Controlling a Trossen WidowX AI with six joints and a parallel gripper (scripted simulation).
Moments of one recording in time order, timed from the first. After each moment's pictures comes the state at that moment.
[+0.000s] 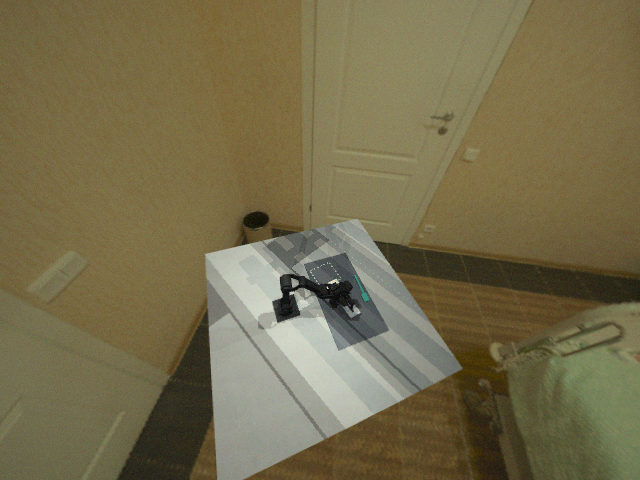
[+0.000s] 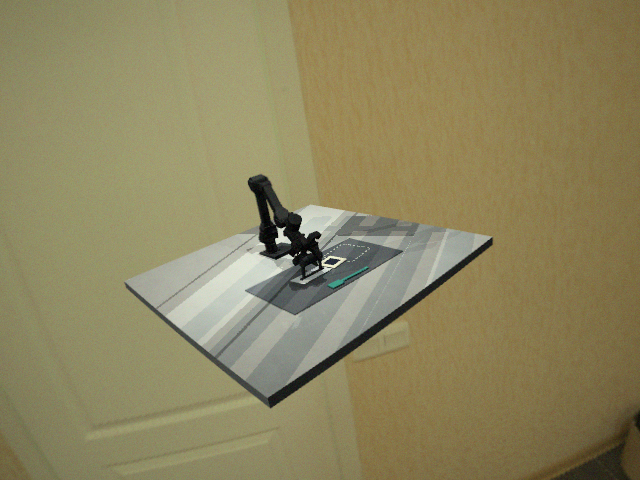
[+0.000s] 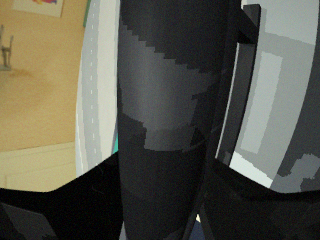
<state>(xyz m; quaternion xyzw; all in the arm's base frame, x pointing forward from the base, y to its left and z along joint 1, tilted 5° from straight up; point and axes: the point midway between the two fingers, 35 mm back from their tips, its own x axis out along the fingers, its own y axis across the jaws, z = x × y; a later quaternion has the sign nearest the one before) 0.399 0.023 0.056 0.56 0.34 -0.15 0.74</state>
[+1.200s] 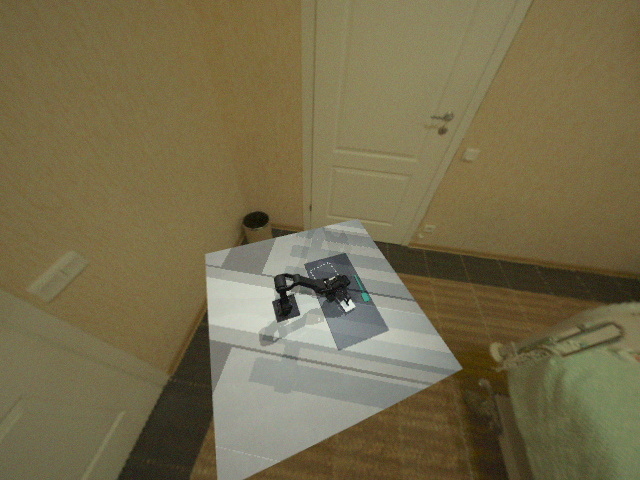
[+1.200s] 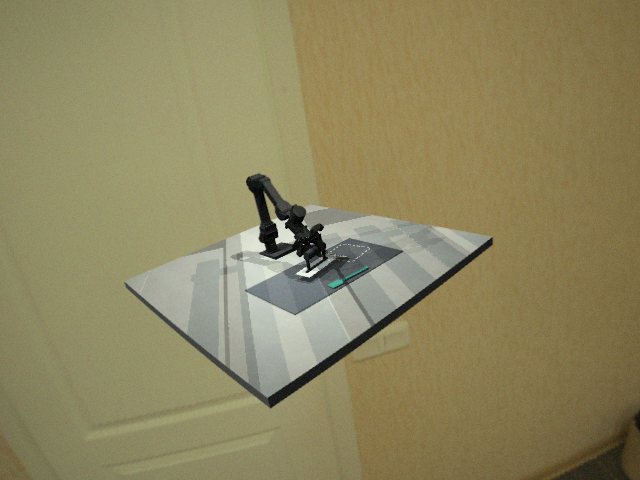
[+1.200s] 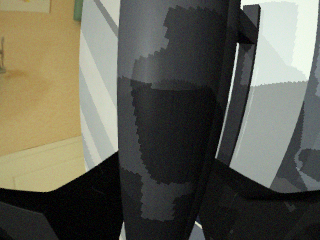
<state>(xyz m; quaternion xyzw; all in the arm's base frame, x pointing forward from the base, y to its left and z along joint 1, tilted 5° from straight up) 0.382 0.058 0.079 0.59 0.37 -0.15 0.70</state>
